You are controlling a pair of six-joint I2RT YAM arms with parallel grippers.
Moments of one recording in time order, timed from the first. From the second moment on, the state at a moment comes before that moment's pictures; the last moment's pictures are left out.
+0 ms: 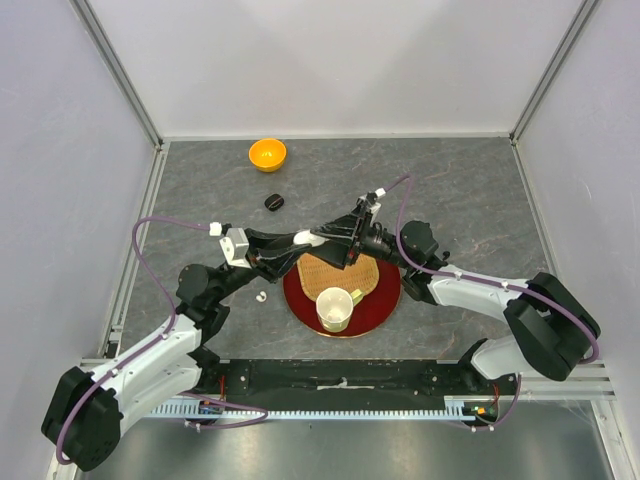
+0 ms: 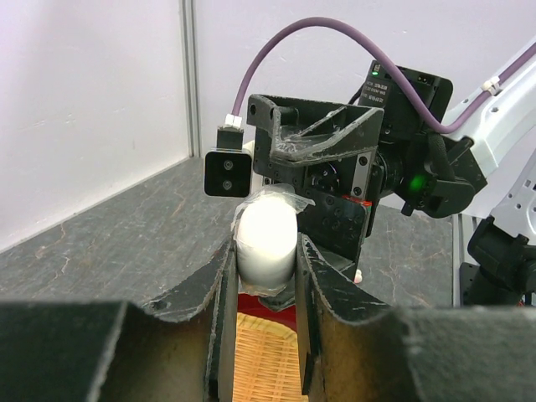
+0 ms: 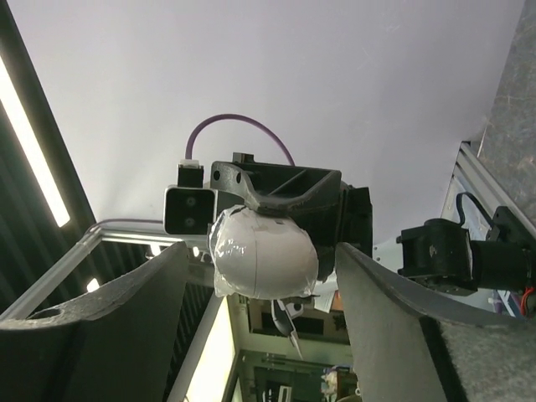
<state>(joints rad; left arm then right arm) -0.56 0.83 0.31 0.95 0.49 -0.24 0.72 1.41 0.63 0.99 -0.53 1.76</state>
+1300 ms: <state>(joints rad) -0.56 0.83 0.31 0.92 0.53 -0.25 0.72 1.41 0.62 1.05 -0.50 1.74</state>
